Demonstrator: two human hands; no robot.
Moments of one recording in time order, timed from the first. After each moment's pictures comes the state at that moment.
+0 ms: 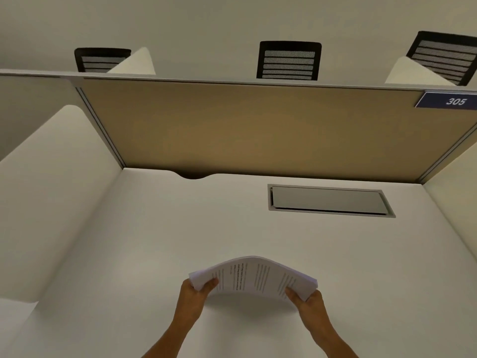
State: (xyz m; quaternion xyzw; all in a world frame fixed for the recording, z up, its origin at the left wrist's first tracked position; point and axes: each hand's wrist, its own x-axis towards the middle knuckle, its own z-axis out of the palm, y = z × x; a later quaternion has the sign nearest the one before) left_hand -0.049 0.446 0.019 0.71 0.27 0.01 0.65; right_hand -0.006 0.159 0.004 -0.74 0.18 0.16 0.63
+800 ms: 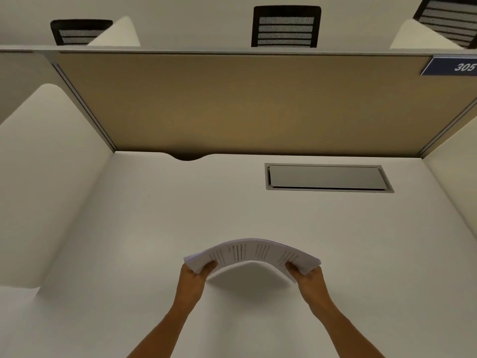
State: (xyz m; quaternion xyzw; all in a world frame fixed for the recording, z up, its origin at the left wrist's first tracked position) left_hand -0.048 0.447 0.007 0.75 0.20 0.04 0.63; right_hand -0.004 0.158 0.010 -0.74 0.16 0.15 0.64
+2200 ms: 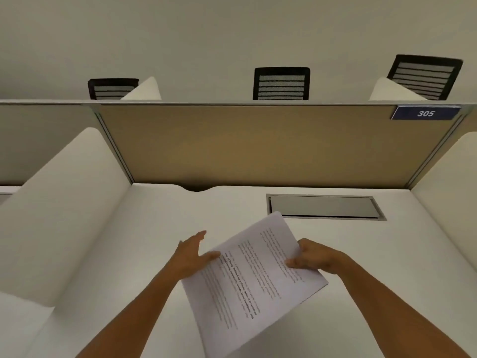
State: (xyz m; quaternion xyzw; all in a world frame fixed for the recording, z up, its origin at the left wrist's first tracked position) left_hand 0.004 0.493 0.112 0.93 0.13 -0.15 0.32; right_hand 0.082 0.142 0.122 -0.78 -0.12 0.42 0.46
